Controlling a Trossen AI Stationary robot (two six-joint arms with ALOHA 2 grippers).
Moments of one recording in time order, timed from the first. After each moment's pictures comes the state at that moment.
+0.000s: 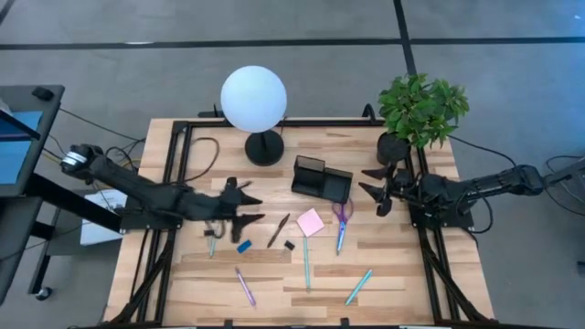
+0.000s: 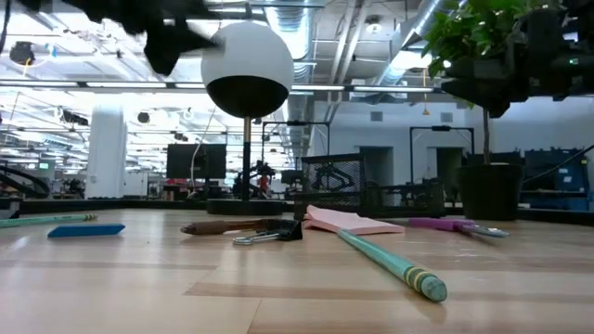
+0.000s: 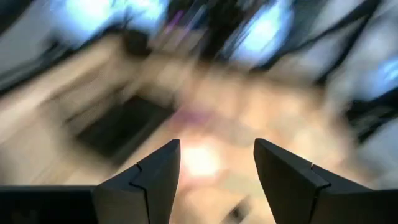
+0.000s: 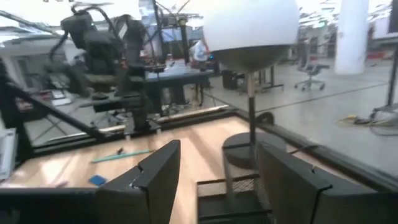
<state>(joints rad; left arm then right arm) -0.34 1.09 0.60 0.08 -0.47 -0.38 0.12 0.40 0.00 0.46 0.39 0.06</state>
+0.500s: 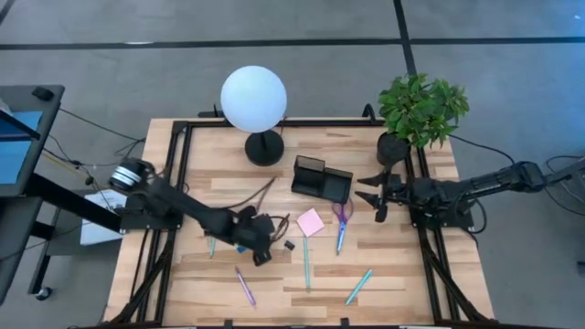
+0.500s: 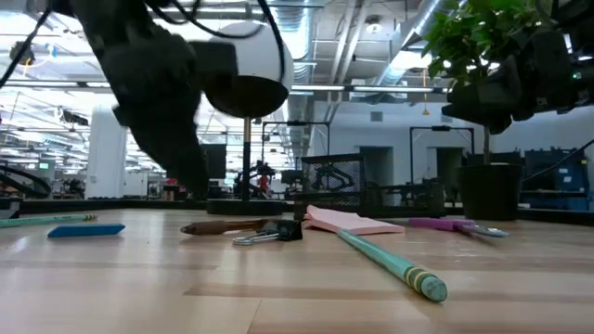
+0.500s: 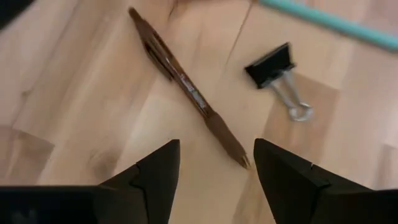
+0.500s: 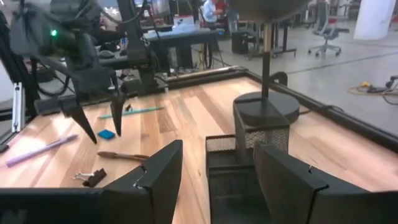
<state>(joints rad) -0.38 1.71 0.95 -0.35 -0.27 -0.72 0.14 0.47 0.00 0.35 0.36 0.11</state>
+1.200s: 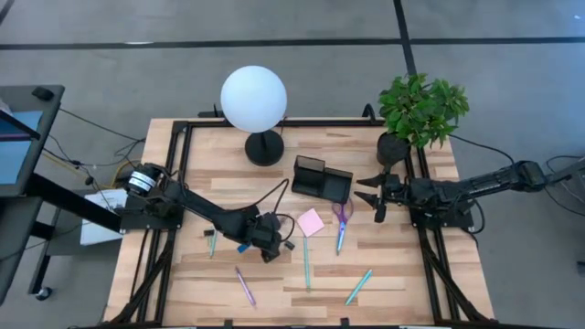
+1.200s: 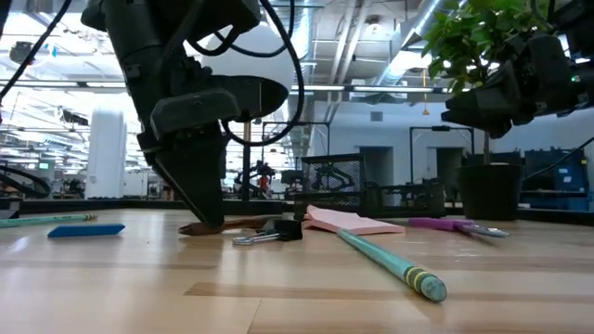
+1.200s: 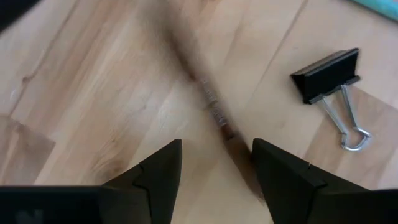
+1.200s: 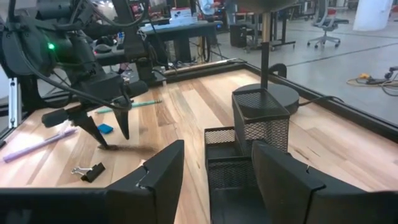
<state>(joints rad) -0.33 1.83 1.06 -0.49 -0.28 -0.82 0.14 0.50 0.00 0.35 0.37 0.13</state>
